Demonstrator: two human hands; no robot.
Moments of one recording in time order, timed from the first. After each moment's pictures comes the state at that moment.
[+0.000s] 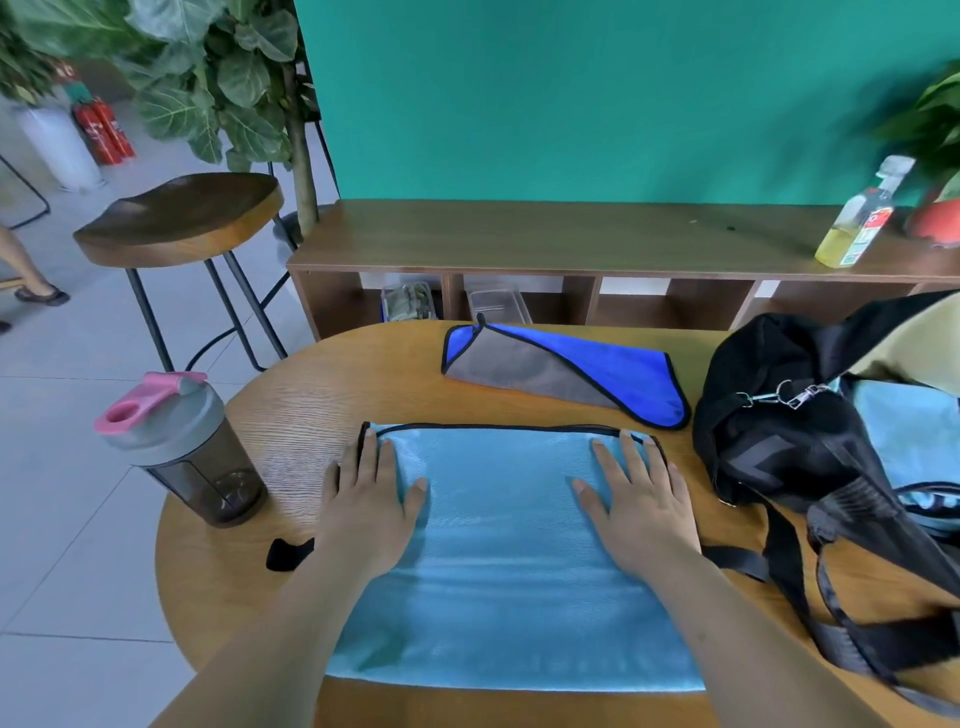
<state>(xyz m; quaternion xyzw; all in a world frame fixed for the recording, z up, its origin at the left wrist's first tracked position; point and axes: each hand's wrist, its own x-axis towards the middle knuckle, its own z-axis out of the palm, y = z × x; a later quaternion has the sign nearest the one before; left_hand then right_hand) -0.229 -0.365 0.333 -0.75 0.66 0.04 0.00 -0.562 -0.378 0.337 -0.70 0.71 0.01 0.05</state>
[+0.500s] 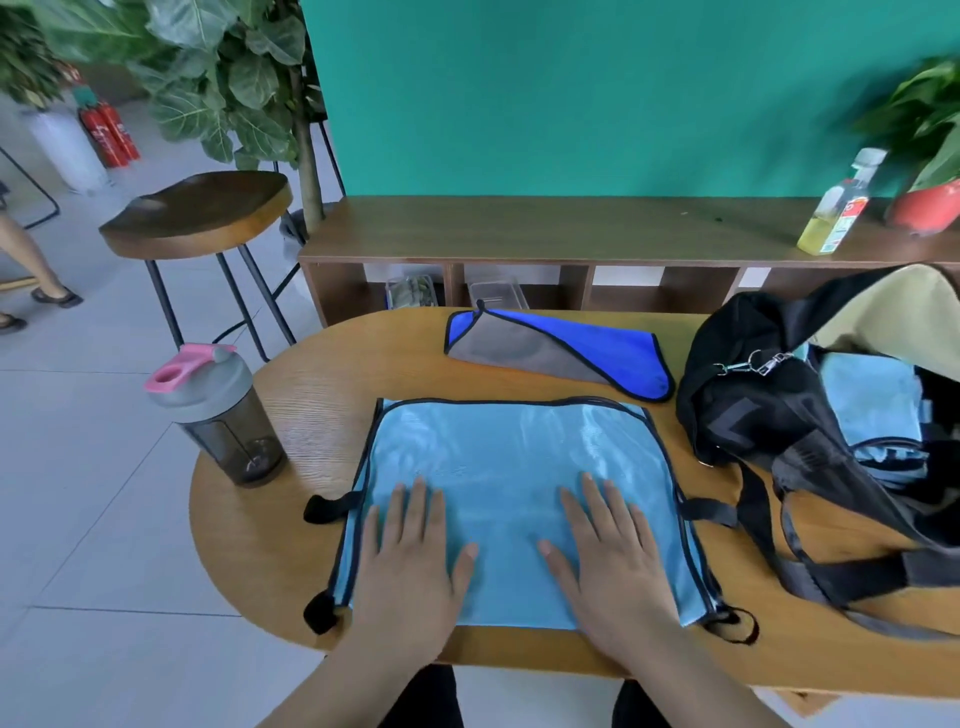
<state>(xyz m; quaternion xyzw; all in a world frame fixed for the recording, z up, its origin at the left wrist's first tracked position) -0.284 -0.239 0.326 -0.69 0.72 0.03 -0.03 -0.532 -0.258 0.333 -0.75 0.66 -0.02 0.08</state>
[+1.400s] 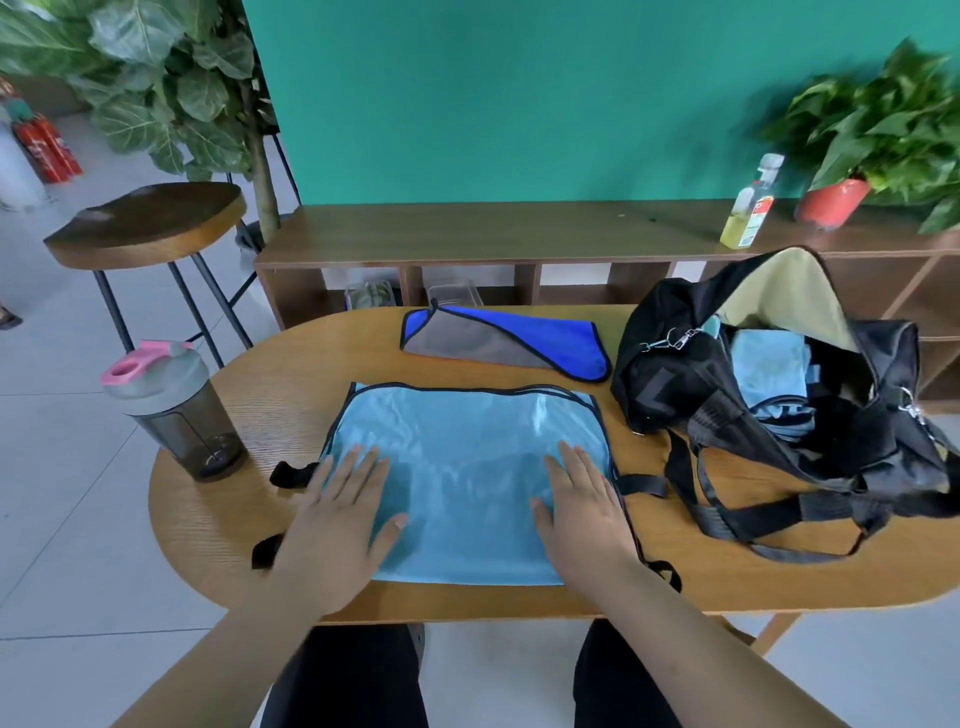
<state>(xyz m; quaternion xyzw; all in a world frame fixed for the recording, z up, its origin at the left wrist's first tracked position) -0.241 -0.248 0.346 -0.61 0.79 -0.05 -0.02 -0.558 -0.249 0.363 -0.71 0.69 -0.10 0.12</state>
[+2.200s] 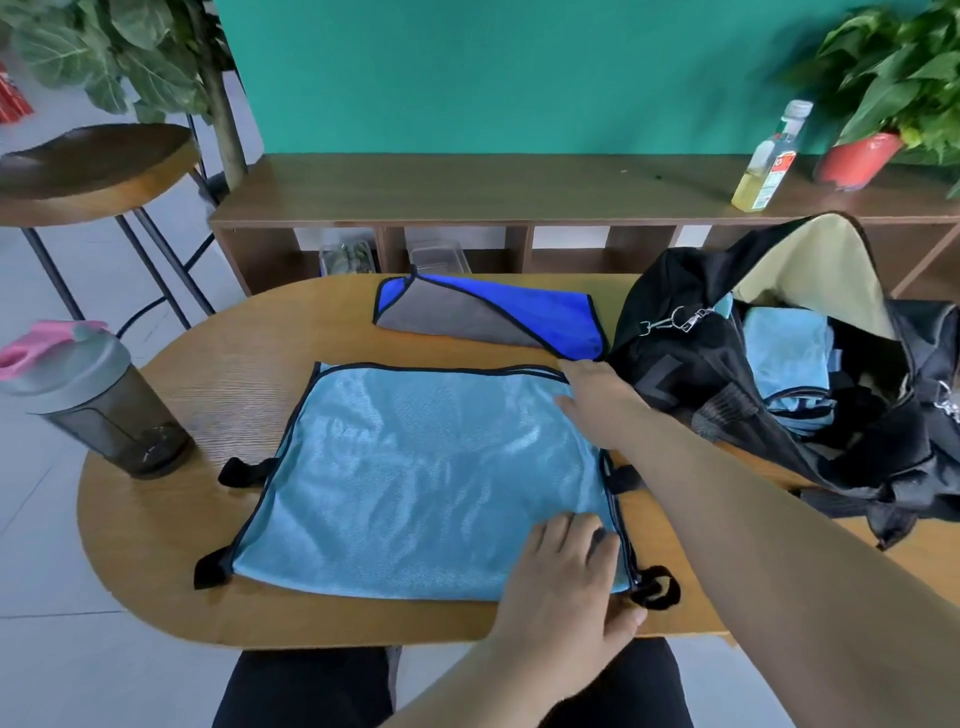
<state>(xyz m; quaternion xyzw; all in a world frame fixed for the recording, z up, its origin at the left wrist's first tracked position) -0.483 -0.211 0.342 -0.46 0.88 0.06 -0.12 -0.628 -0.420 0.378 -0.74 0.66 0.02 0.13</state>
